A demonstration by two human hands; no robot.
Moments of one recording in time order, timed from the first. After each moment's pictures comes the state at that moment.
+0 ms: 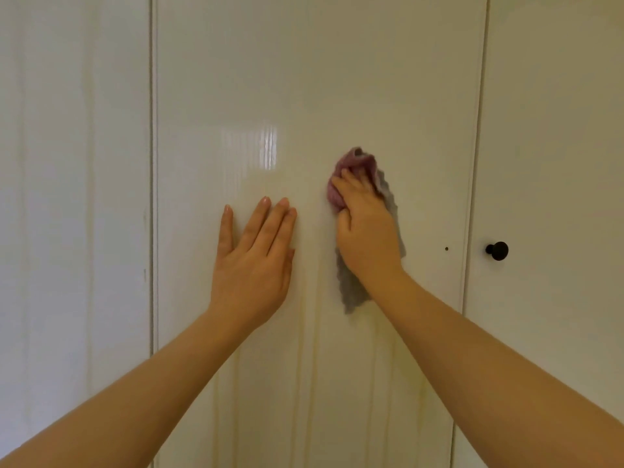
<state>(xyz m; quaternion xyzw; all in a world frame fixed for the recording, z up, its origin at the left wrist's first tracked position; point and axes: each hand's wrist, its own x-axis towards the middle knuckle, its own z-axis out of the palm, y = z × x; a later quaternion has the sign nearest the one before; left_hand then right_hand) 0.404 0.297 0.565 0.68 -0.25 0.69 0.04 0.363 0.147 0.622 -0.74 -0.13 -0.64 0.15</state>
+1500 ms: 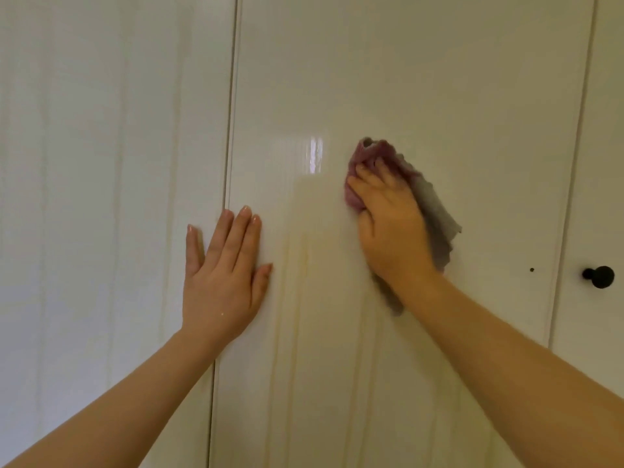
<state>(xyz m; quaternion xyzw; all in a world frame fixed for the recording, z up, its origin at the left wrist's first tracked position) 0.415 0.390 0.548 0.74 -0.14 0.66 0.04 0.388 0.180 0.635 -0.69 -0.26 -0.68 0.01</state>
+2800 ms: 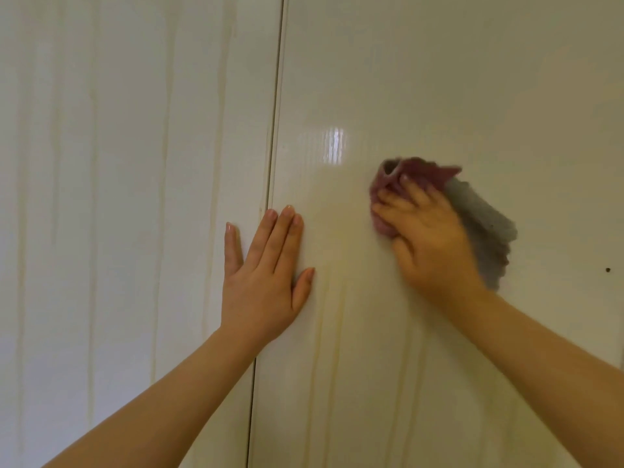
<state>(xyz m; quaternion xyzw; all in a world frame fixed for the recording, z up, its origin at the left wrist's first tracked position) 0.422 0.396 0.537 0.73 -0.14 0.67 0.01 0.387 0.186 0.617 -0.72 -0.35 -0.60 -0.04</state>
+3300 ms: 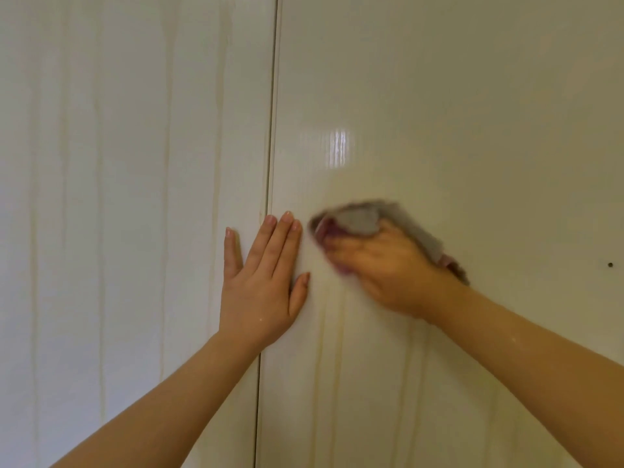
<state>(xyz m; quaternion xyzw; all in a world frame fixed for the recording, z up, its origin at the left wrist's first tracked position) 0.418 0.401 0.533 0.74 -0.15 0.65 0.01 0.393 0.206 0.605 -0.68 -0.47 -0.56 -0.08</state>
